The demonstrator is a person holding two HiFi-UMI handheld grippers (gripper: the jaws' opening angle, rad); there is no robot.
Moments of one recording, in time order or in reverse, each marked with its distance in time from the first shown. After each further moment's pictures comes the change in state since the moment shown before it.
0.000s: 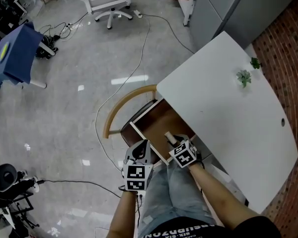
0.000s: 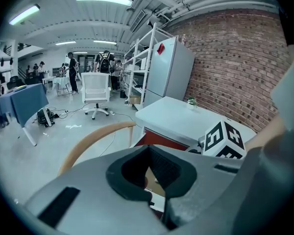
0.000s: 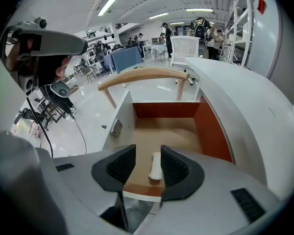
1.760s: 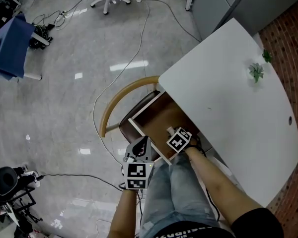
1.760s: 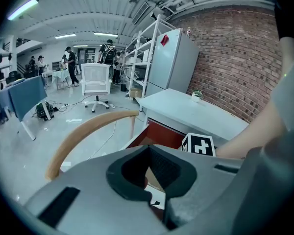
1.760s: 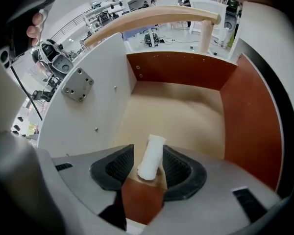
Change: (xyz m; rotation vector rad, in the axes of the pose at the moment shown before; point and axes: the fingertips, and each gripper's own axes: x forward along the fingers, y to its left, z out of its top) left arm 0.048 0.020 -0.031 -0.023 0.067 -0.001; right arm 0.109 -0.020 -0.052 -0.135 0.322 0.121
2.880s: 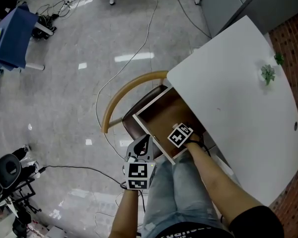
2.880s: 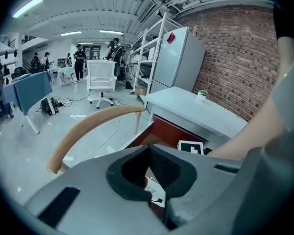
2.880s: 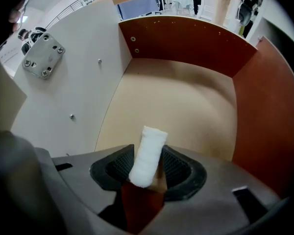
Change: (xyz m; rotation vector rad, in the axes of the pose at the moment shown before) left arm 0.006 0.015 -0.013 -0.050 0.021 0.037; right arm 0.046 -0.012 -0.019 -0.046 0.162 -0.013
